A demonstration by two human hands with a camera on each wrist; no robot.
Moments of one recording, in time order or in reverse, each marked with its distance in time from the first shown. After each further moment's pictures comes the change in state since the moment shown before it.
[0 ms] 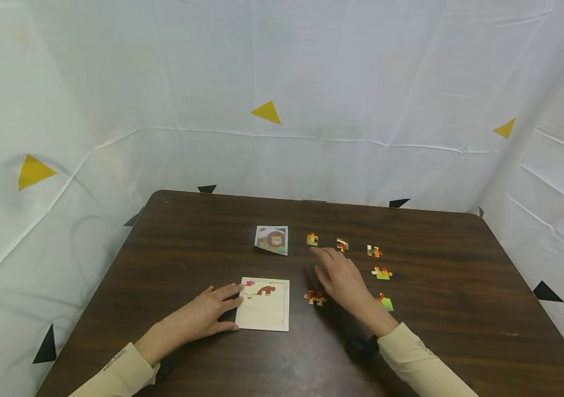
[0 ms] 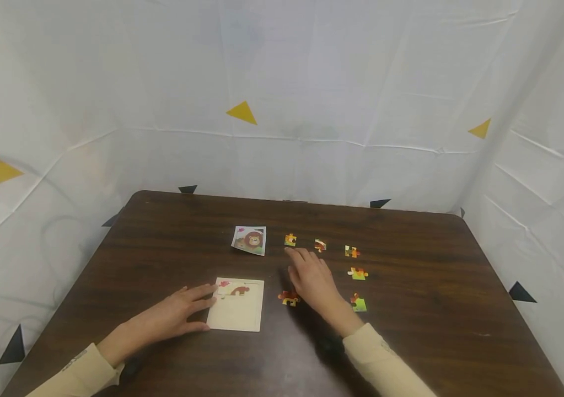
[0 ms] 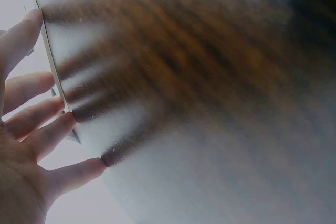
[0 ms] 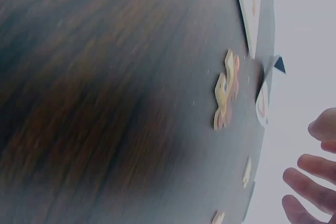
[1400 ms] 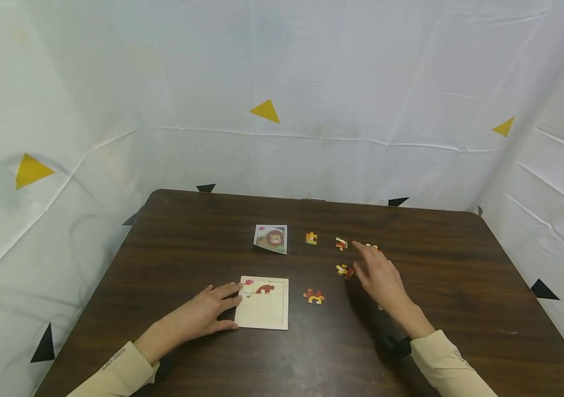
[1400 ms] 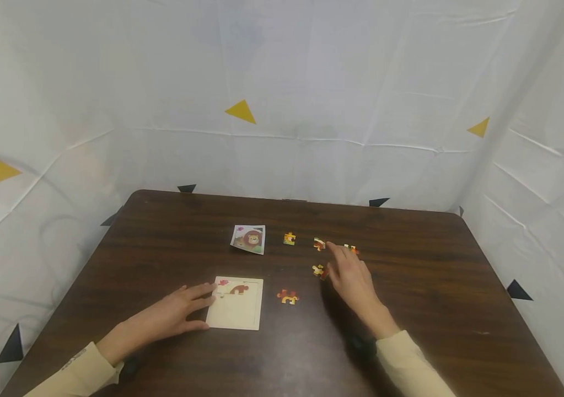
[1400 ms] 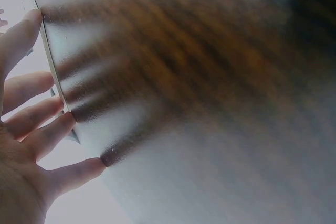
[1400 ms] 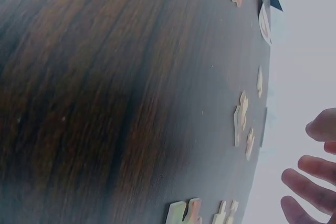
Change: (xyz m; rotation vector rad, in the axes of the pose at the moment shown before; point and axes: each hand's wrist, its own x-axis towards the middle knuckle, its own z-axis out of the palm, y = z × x) left_hand 0.000 0.002 -0.002 -0.026 -0.011 -0.009; right_hand -0.035 0.056 -0.034 -0.013 0.037 0.169
